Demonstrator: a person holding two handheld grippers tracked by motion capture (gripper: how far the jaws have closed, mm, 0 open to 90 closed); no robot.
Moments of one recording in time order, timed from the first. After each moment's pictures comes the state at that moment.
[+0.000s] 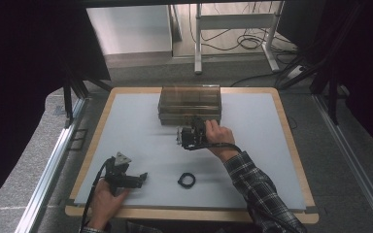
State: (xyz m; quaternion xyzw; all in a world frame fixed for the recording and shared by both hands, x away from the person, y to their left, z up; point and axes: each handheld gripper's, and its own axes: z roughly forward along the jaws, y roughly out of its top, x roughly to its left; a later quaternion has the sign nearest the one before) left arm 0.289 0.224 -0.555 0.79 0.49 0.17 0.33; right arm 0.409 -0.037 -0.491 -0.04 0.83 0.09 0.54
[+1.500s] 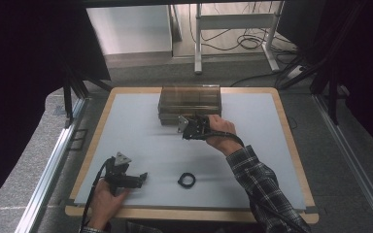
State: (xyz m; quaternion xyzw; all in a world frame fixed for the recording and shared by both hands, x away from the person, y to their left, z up) left arm 0.289 0.224 -0.556 0.79 0.49 0.17 0.33; right arm 0.423 -0.044 -0.456 -0.02 0.91 0.17 0.39
